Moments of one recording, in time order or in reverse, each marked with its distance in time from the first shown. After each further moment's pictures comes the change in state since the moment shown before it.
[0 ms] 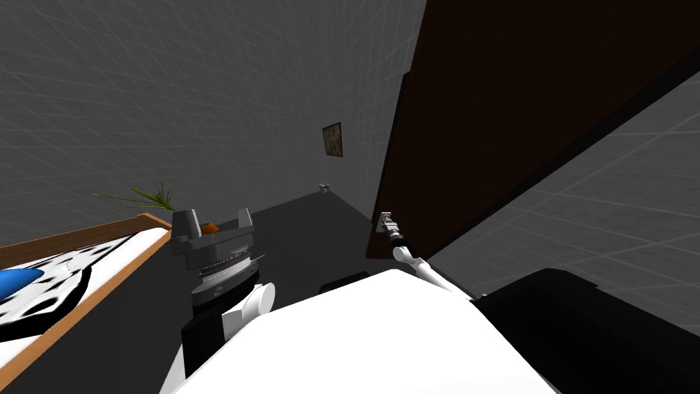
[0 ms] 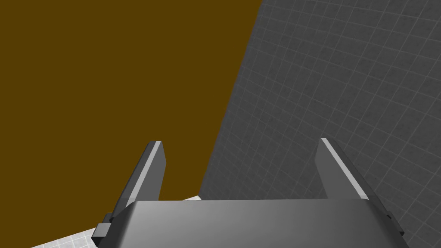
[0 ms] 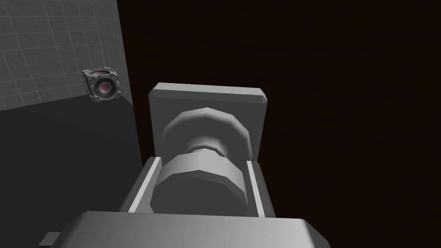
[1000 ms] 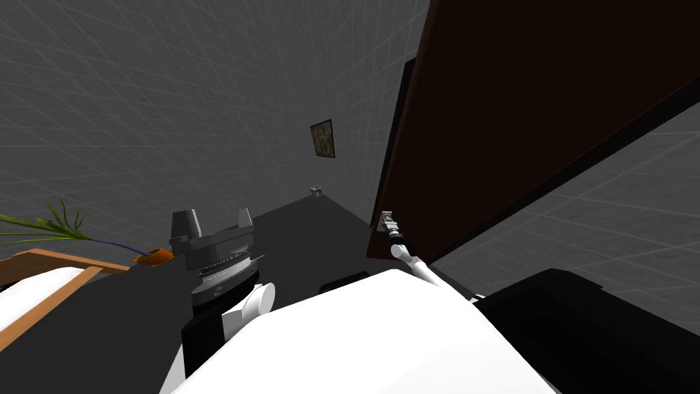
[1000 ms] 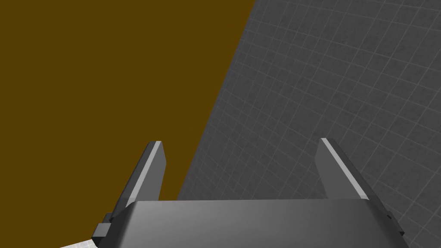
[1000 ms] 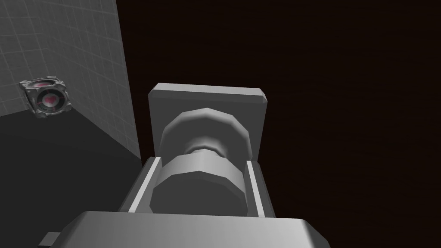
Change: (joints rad) arm -0.025 0.070 -0.068 0.026 -0.016 0.025 0.070
